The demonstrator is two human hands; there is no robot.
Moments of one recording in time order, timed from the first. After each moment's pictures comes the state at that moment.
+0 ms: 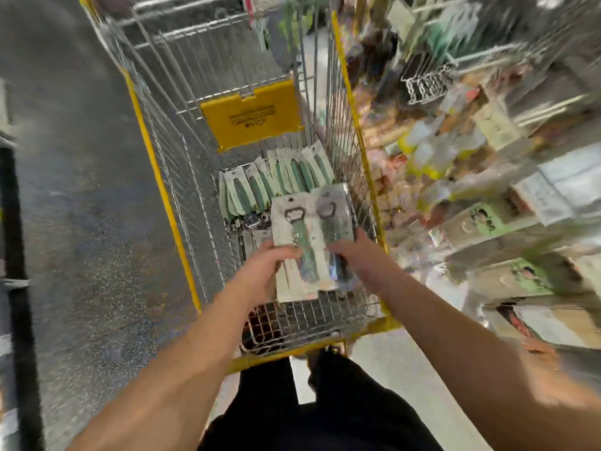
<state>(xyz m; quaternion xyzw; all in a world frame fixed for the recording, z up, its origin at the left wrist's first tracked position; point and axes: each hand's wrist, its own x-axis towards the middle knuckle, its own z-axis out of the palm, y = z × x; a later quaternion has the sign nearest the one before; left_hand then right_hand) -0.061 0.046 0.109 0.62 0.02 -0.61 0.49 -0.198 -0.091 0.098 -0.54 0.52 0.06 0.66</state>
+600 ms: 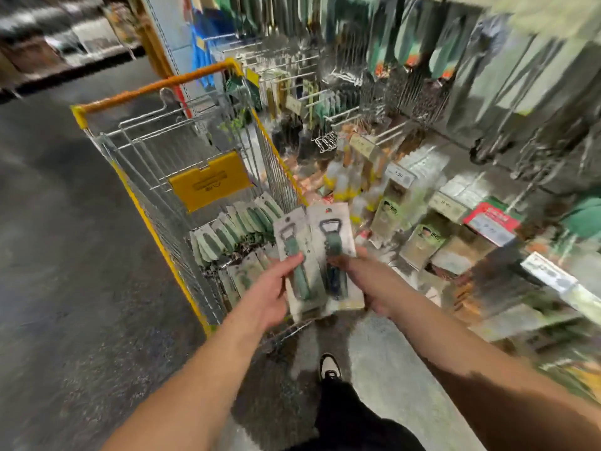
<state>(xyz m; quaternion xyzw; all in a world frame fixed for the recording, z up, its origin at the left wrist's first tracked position) -0.183 0.116 0.220 0.49 -0.08 -0.68 0.55 -0.347 0.025 0.210 -0.49 0.48 -0.15 0.71</state>
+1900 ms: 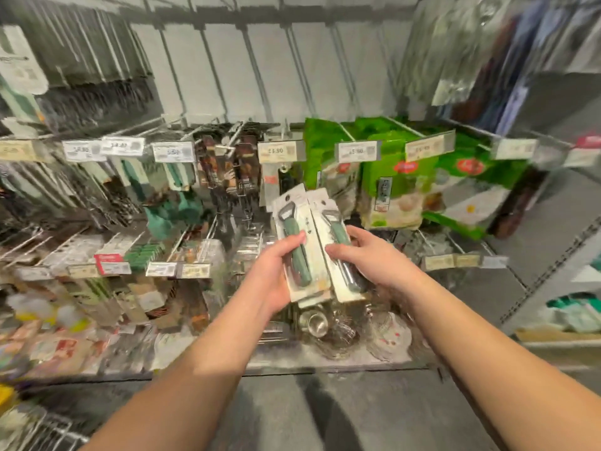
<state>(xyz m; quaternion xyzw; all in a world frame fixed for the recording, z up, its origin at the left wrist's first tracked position) -0.824 0.249 0.389 0.34 -0.35 -0.82 0.30 -0.983 0.331 0.408 -0.44 0.73 -0.39 0.36</state>
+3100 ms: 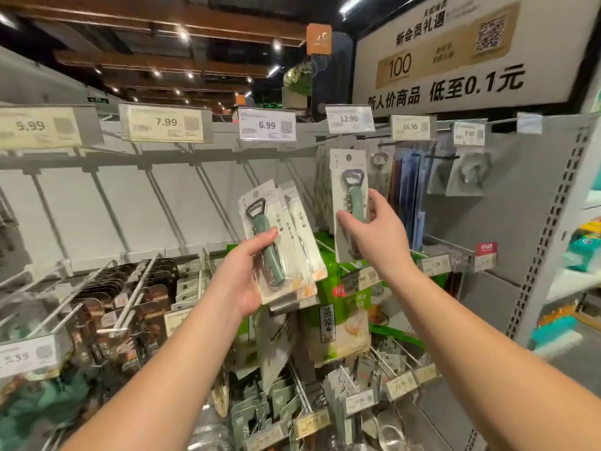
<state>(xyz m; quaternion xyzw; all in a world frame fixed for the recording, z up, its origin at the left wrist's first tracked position) -0.986 0.099 0.548 0.16 -0.44 -0.84 0.28 -1.151 0.226 0.565 -0.36 0.73 -0.58 -0.08</state>
